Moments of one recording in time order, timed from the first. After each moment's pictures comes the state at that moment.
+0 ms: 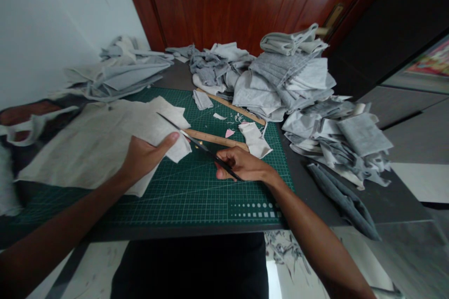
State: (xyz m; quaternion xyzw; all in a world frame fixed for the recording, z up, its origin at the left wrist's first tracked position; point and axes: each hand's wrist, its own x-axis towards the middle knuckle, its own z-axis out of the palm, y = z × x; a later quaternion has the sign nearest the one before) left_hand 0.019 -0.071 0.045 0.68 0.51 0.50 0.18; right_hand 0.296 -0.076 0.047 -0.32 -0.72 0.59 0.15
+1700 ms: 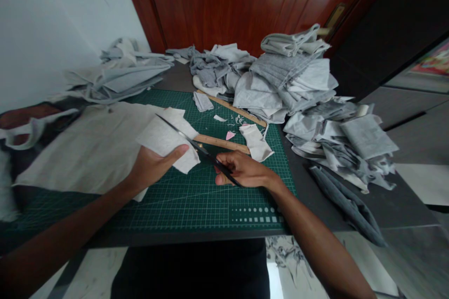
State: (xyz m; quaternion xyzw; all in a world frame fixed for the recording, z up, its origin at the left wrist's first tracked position) left_hand 0.029 -0.082 0.037 0.67 0.51 0.49 0.23; right_hand 0.292 -0.079 0.057 -0.33 -0.75 0.56 0.14
